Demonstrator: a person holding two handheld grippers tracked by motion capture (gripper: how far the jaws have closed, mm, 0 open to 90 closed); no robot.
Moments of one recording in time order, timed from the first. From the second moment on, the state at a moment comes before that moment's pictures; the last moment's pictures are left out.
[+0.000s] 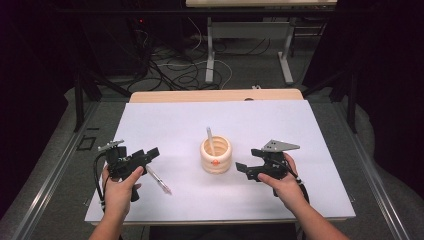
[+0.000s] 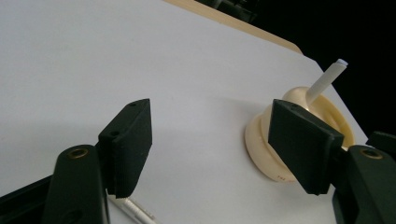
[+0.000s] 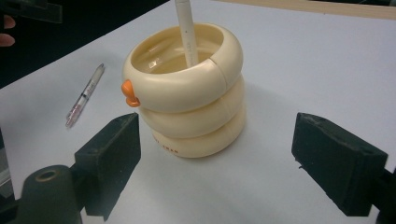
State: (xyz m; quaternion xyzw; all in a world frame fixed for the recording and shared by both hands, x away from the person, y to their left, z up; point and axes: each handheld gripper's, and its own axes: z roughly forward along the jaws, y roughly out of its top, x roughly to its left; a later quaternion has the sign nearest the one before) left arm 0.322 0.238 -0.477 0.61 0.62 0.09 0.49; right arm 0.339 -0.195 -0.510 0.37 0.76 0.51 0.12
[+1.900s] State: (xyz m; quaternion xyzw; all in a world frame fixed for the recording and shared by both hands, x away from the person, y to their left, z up) left arm 0.340 0.245 -0.541 0.50 0.80 -0.05 0.33; right arm 0.341 -0.198 -0.512 0.38 0.76 0.51 0.12
